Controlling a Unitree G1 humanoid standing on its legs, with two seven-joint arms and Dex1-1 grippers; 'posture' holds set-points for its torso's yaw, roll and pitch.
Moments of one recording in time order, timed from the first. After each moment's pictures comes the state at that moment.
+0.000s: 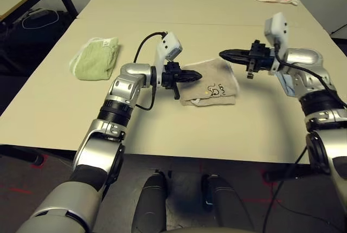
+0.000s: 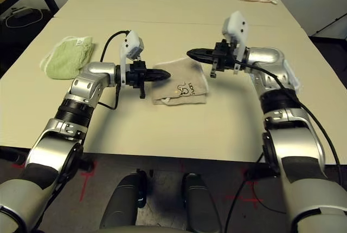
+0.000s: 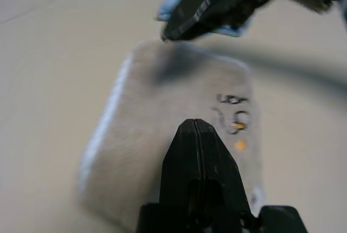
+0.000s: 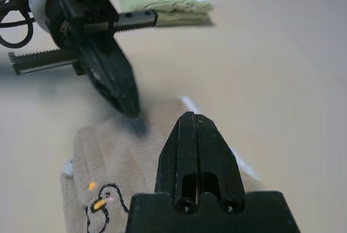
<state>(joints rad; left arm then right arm) -0.93 0.28 -0.13 0.57 -0.15 0.29 -1.07 -1.02 -0.46 0.03 0.95 0.20 -0.17 1.28</state>
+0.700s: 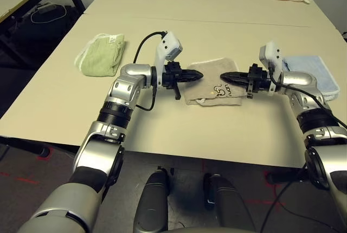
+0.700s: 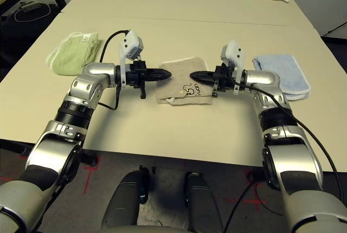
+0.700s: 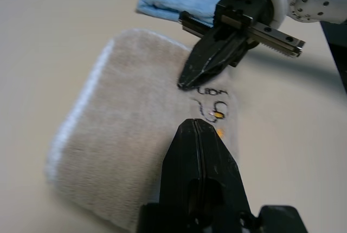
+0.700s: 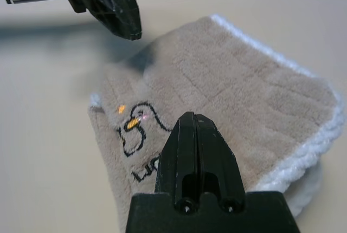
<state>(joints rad) -0.89 0.29 -0.16 0.47 -0.18 0.35 -1.17 -0.76 -0.50 0.00 0.72 0.21 -0.09 1.27</state>
